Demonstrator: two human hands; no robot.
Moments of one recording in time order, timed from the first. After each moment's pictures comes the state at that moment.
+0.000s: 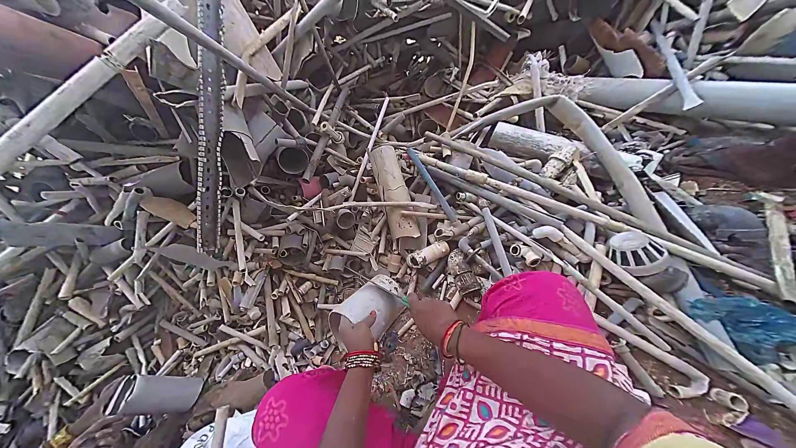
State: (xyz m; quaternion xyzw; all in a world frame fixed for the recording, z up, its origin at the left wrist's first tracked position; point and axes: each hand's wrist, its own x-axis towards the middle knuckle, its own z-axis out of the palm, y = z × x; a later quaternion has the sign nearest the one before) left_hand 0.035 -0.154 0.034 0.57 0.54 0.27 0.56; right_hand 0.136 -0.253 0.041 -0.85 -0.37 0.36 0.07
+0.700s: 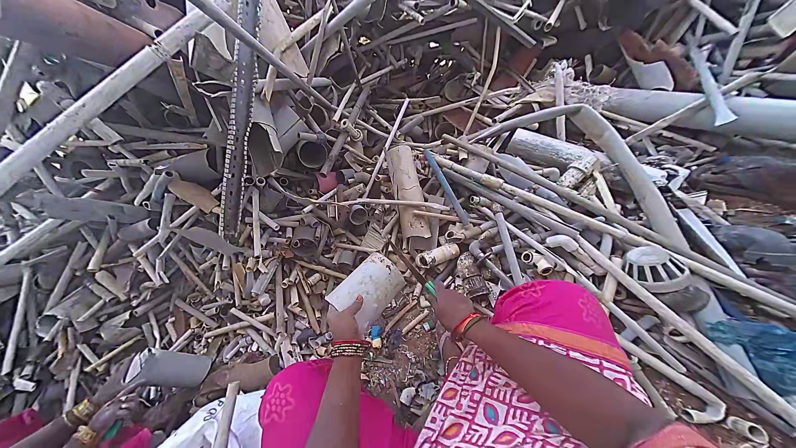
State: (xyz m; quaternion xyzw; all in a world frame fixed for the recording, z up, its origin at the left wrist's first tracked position) left_hand 0.025 -0.133 0.060 0.48 0.52 0.36 0.61; right_hand 0.157 -0.269 0.026 -0.86 -0.28 0.39 0.14
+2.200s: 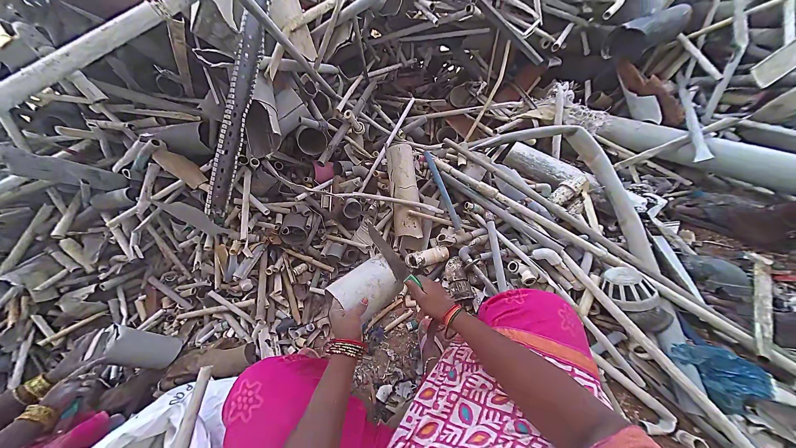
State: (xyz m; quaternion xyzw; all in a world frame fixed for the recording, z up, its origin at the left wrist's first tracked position) left_hand 0.022 -0.151 0.035 0.54 0.49 0.32 0.60; right_hand 0.174 -0.262 0.015 -0.80 -0.33 0.40 0.31
